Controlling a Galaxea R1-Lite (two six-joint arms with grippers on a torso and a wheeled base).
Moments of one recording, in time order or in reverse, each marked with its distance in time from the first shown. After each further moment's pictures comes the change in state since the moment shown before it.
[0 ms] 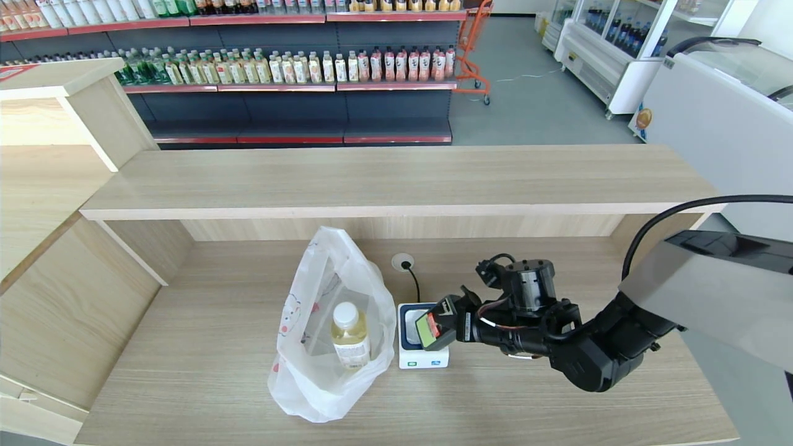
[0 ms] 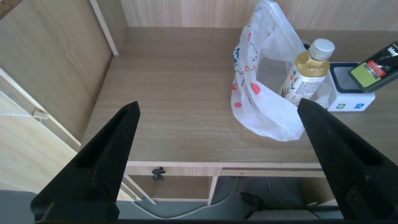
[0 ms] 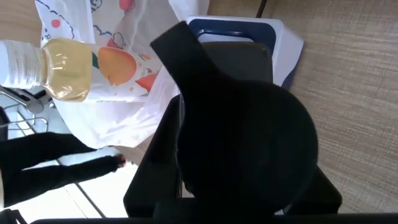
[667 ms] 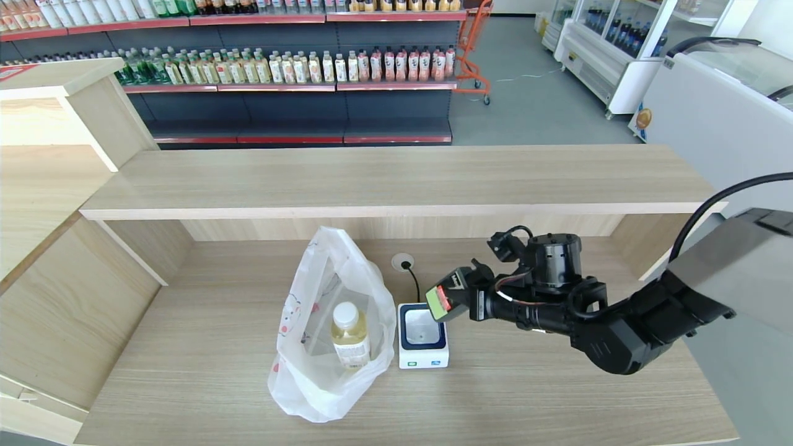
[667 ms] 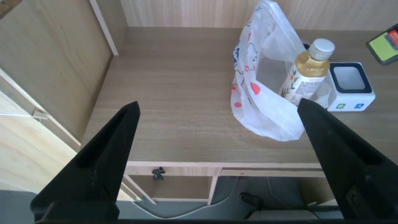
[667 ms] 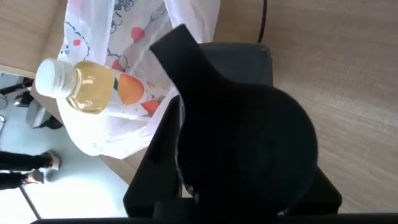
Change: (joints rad) left arm 0.000 0.000 0.000 0.000 0.000 0.000; right arm -0.036 -0.127 -0.007 0.023 -0.002 -0.193
